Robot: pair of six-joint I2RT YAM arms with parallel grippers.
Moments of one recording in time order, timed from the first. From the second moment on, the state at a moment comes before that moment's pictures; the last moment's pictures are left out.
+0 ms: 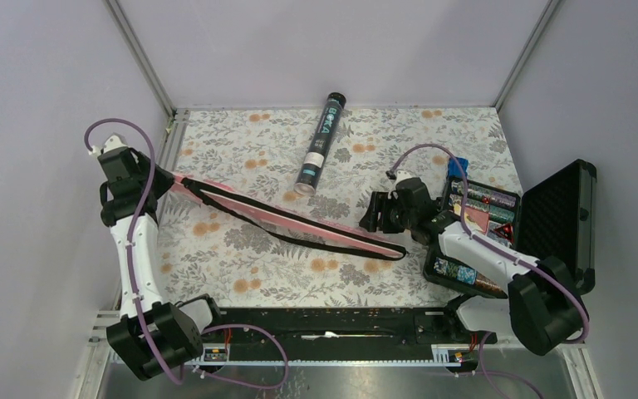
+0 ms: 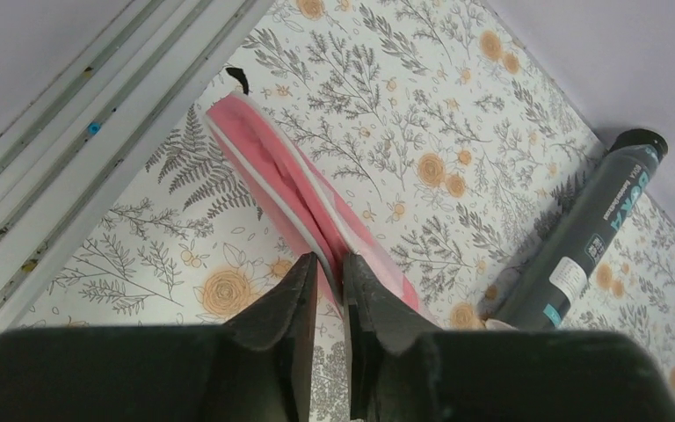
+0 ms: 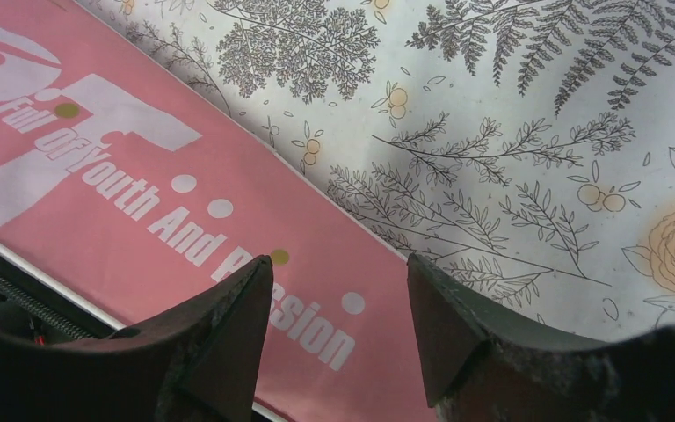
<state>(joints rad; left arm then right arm) 0.42 1.08 1.05 -0.53 0.14 -0.44 0.51 1.25 0.64 -0.11 -0.18 0.52</state>
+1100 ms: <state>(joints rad) 0.38 1.11 1.06 -0.55 0.39 -0.54 0.51 1.00 1.08 -0.70 0.04 0.44</state>
